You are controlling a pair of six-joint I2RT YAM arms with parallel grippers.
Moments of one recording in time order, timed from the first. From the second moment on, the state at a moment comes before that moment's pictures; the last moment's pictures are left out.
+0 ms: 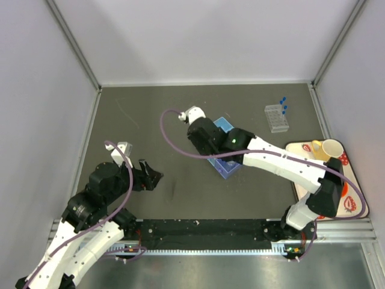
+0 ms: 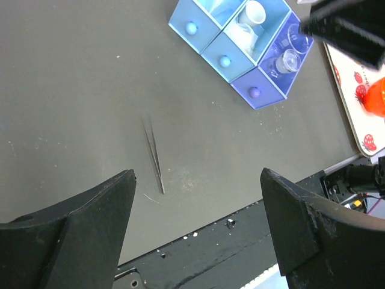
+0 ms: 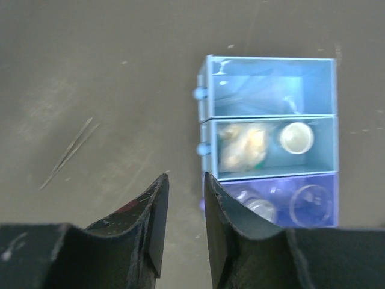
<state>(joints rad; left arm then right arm) -0.56 0.40 0.78 -0.82 0.02 -0.55 1.03 1.58 1.52 -0.72 0.44 0.19</state>
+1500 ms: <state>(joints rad) -0.56 0.29 0.89 -1.01 -0.07 -0.57 1.27 2.09 1.55 -0.62 0.40 1.01</state>
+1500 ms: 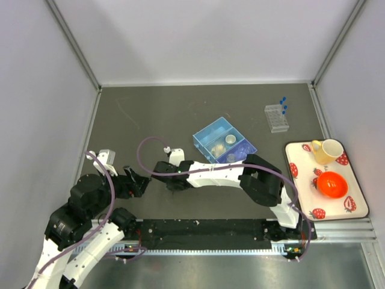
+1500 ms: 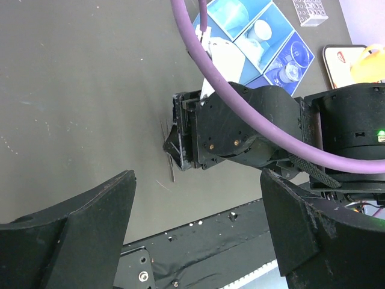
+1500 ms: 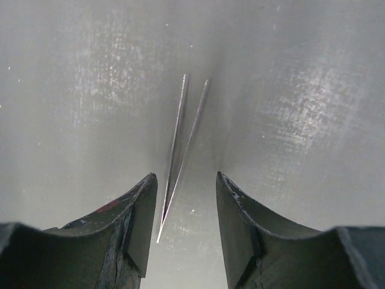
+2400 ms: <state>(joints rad) -0.56 0.29 0.89 -1.02 -0.07 -0.57 1.26 2.18 1.66 -0.69 0.47 1.04</state>
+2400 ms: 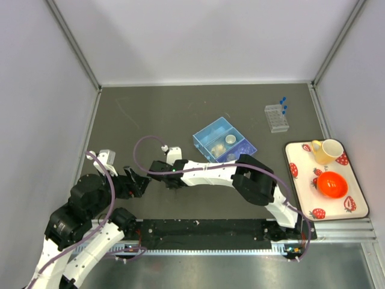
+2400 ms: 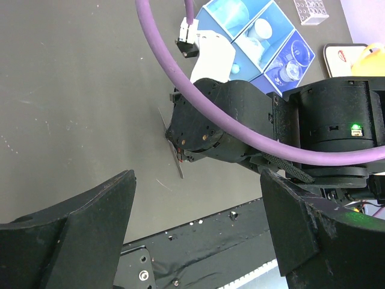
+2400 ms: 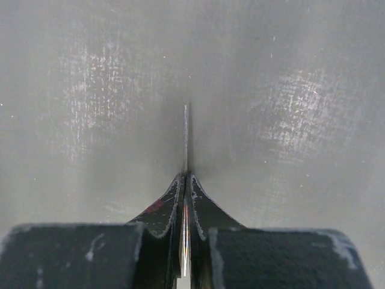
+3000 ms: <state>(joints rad) -0.56 0.30 0.91 -1.01 -0.07 -0.57 1.26 1.91 1.54 -0.71 0.57 0.87</state>
